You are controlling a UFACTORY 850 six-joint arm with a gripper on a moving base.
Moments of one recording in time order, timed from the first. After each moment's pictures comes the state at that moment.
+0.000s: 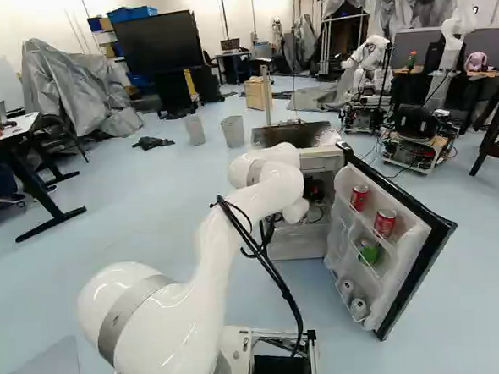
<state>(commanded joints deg) -22.8 -89.1 -107.0 5.5 56.0 -6.0</state>
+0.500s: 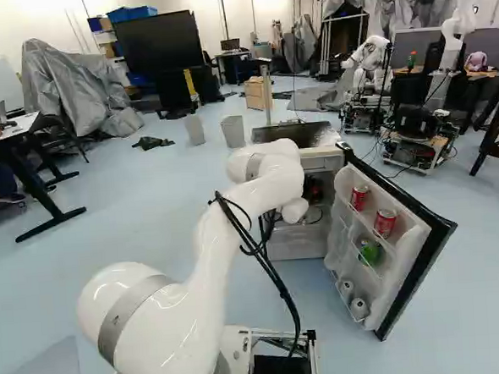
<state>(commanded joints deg) -22.9 -85.3 -100.6 5.5 56.0 -6.0</state>
